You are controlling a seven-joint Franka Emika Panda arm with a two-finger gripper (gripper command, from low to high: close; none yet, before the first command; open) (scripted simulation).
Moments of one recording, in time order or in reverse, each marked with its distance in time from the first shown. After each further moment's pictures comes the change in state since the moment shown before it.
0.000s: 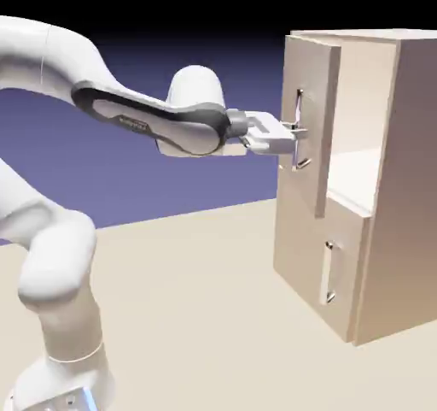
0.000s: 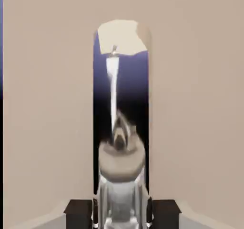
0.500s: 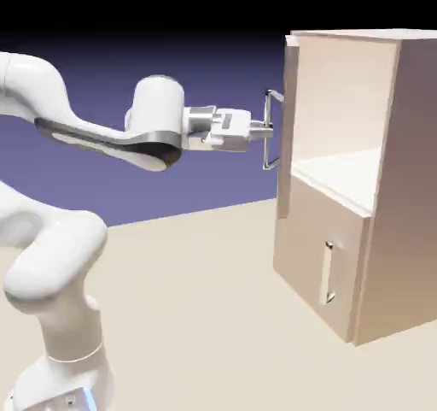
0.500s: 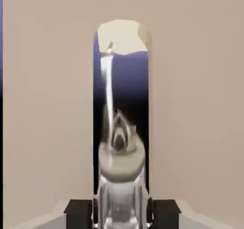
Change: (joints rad) arm -0.211 -0.307 0.235 -0.150 0.652 0.072 -0.408
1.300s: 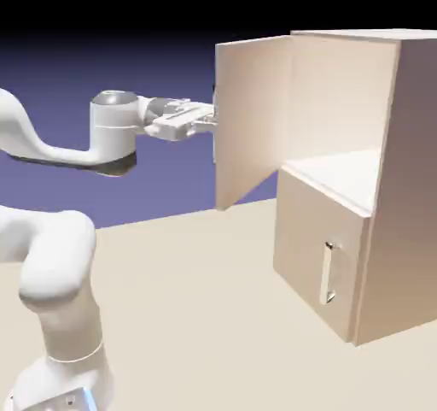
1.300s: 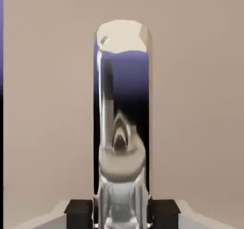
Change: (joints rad) arm 0.282 -0.093 0.362 0.047 0.917 -0.819 -0.538
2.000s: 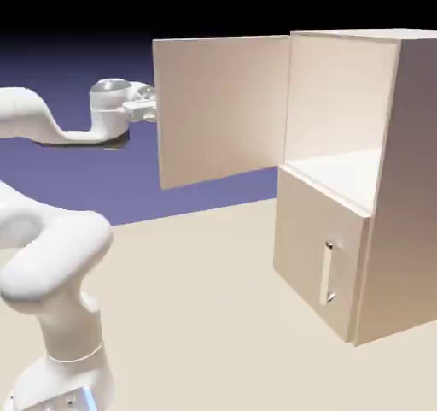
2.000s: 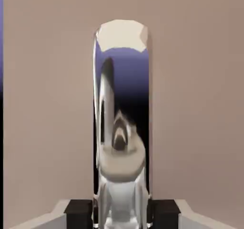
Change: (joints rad) arm -0.512 0.021 0.509 0.712 0.358 -0.796 -0.113
